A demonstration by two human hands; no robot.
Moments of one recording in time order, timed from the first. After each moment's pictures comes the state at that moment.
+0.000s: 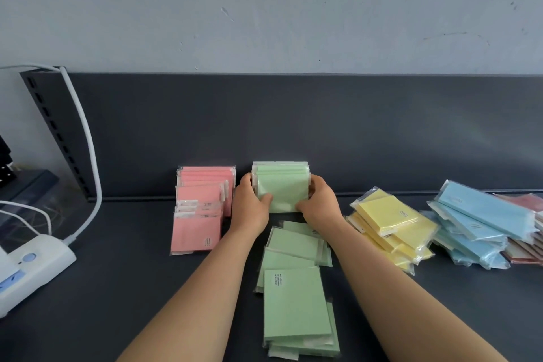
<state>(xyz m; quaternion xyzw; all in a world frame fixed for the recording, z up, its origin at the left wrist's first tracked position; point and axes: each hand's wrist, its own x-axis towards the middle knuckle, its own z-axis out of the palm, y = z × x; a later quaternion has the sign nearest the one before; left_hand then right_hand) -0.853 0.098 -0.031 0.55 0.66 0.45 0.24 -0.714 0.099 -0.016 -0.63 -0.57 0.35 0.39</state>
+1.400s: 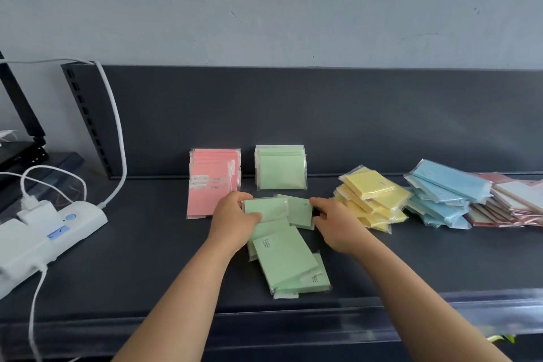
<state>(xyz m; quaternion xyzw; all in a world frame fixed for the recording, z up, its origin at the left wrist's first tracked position) -0.880 -0.017 -0.021 0.52 0.66 0.42 0.33 -0.680 -0.011 -0.016 -0.60 -0.71 0.28 0.23</state>
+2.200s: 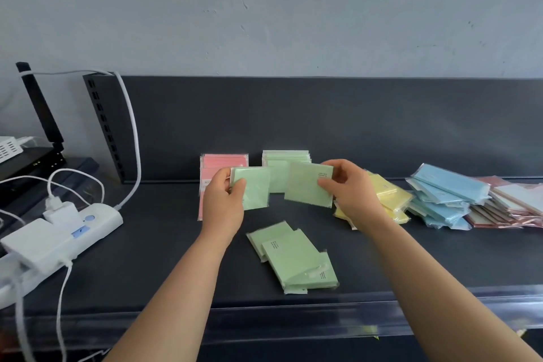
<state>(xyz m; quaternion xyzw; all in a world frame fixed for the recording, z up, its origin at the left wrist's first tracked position) -0.901 -0.022 0.003 0.51 0.58 0.57 0.27 -0.679 0.003 0.021 -0.53 -0.58 0.34 0.52</state>
